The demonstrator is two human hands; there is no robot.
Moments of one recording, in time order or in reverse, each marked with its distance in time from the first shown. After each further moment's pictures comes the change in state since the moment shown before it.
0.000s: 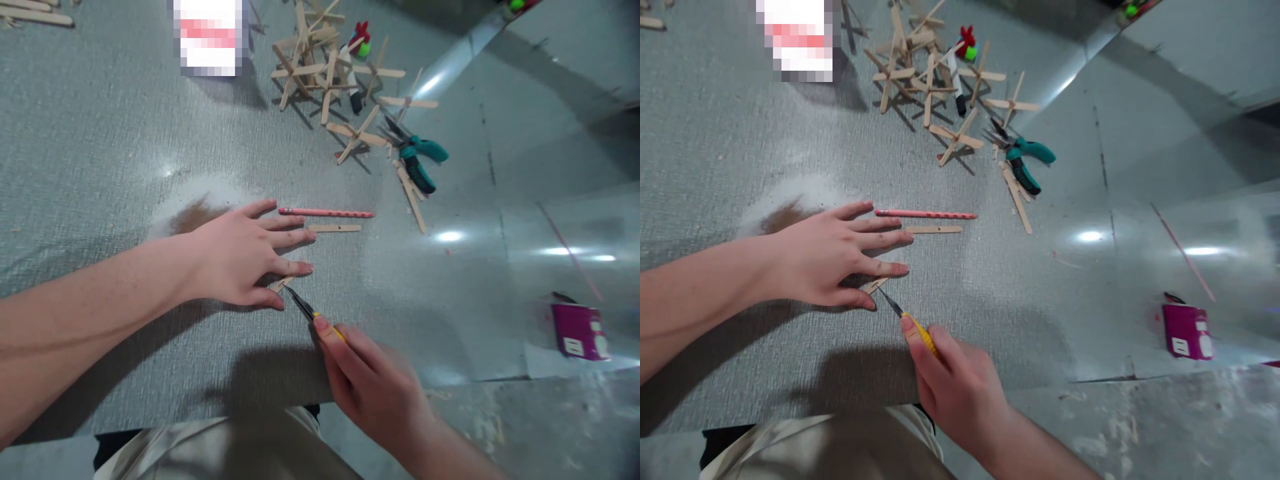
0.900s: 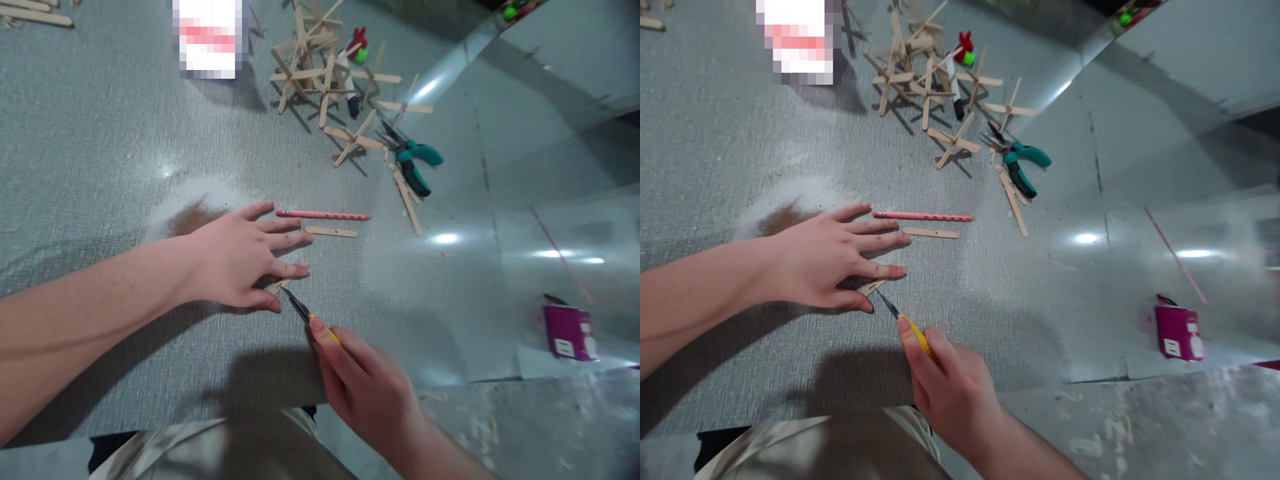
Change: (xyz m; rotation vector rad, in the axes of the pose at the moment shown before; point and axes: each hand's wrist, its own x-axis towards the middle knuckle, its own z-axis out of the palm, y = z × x) left_hand 0.002 0.003 -0.003 0.027 -0.052 -0.019; right_hand -0.003 -0.002 0.005 -0.014 0.037 0.012
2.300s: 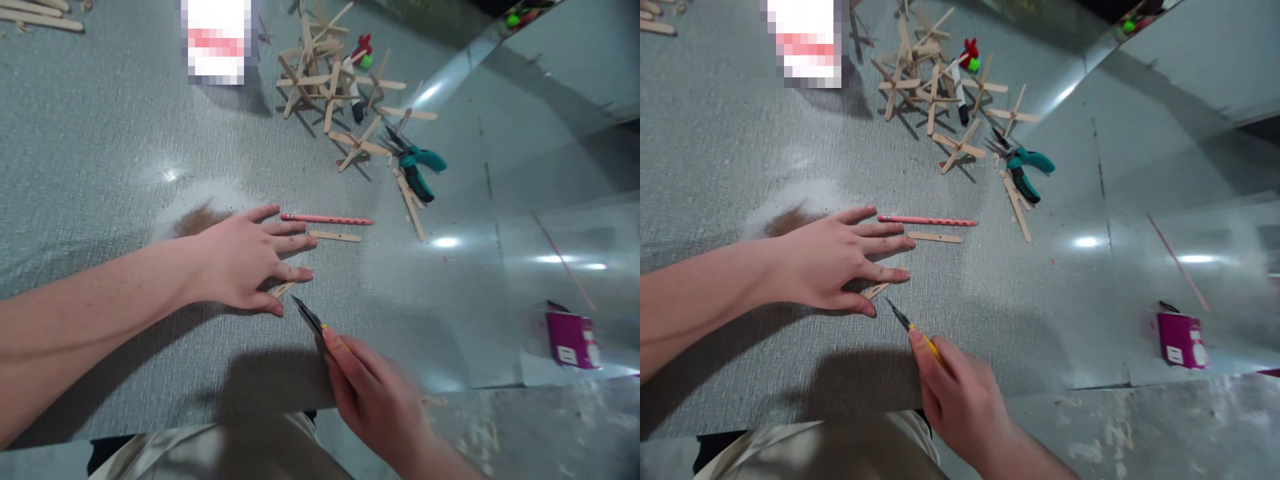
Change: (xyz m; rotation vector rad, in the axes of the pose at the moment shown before) left_hand 0.001 -0.001 -0.003 -0.024 -0.013 -0.004; right_hand -0.013 0.005 0.001 0.107 -0.048 0.023
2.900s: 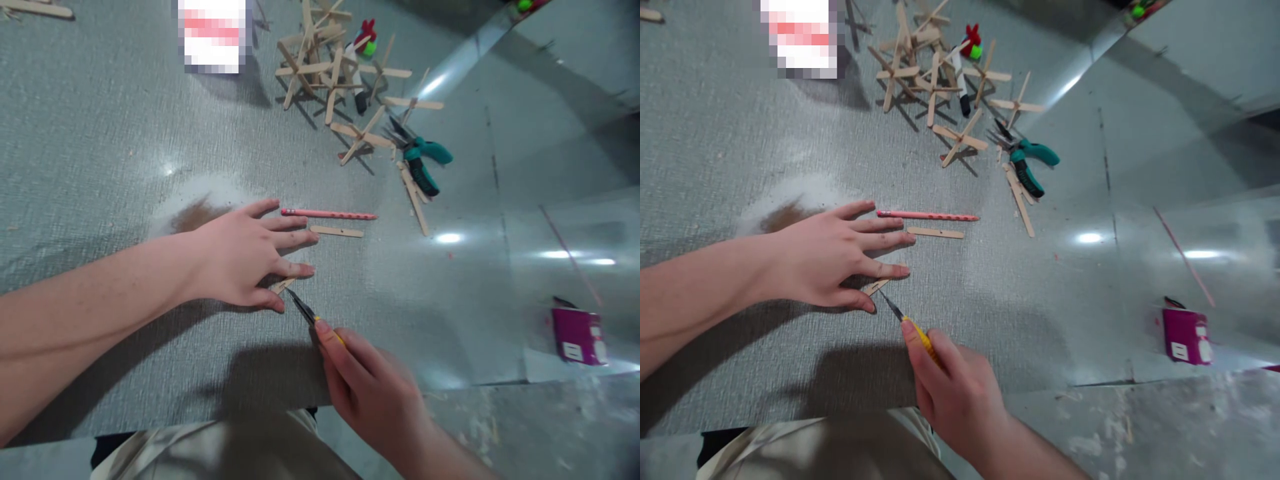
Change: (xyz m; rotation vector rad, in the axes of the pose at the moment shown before) left_hand -0.001 0.000 0.001 -0.006 0.038 0.004; right_hand 0.012 -0.005 -0.003 -0.119 0.018 -0.029
